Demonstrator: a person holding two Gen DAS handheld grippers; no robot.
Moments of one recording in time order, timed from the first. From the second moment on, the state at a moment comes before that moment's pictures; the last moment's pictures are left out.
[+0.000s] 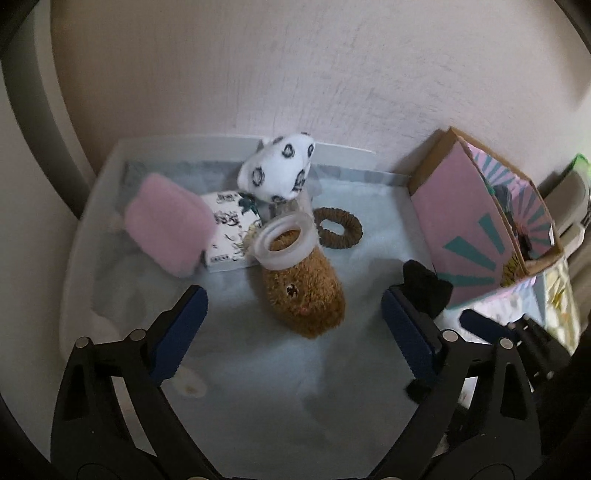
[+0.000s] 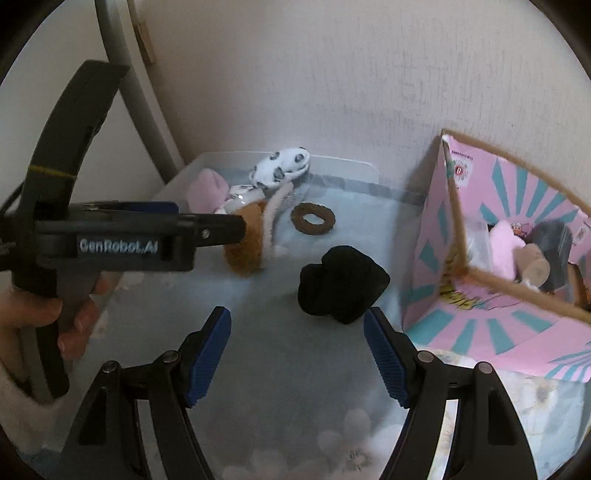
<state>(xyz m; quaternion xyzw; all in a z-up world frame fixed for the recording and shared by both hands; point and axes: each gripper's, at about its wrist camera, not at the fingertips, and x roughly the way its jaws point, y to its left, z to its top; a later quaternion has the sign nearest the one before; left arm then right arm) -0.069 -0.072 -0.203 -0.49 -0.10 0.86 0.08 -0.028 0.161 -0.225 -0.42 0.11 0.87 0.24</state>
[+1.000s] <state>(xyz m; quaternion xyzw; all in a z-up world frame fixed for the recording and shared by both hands) -0.074 -0.078 -0.218 -0.50 -0.22 0.83 0.11 -0.053 0.188 -0.243 -0.42 0.10 0.85 0.31</state>
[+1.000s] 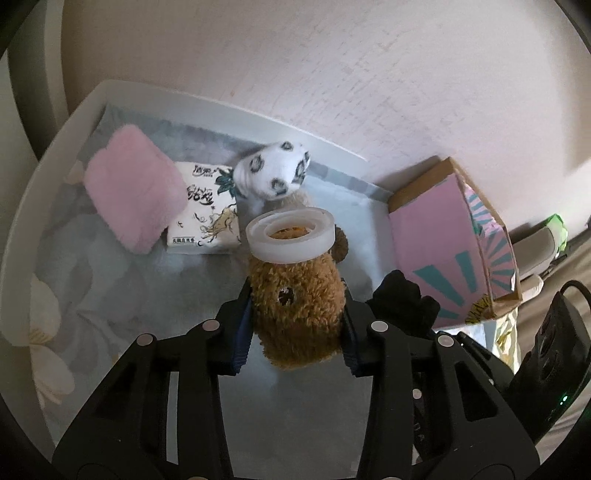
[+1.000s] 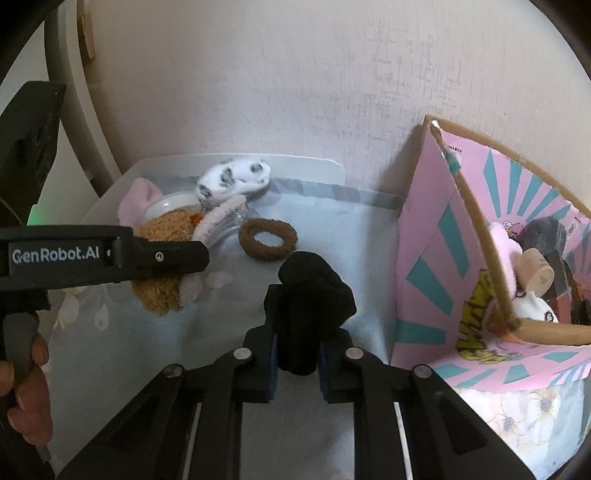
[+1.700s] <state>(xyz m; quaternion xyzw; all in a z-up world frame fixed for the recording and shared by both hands) -0.069 -0.032 -0.095 -0.43 -0.11 0.89 0.15 -0.016 0.193 -0.140 -0.37 0.11 0.87 0.31</state>
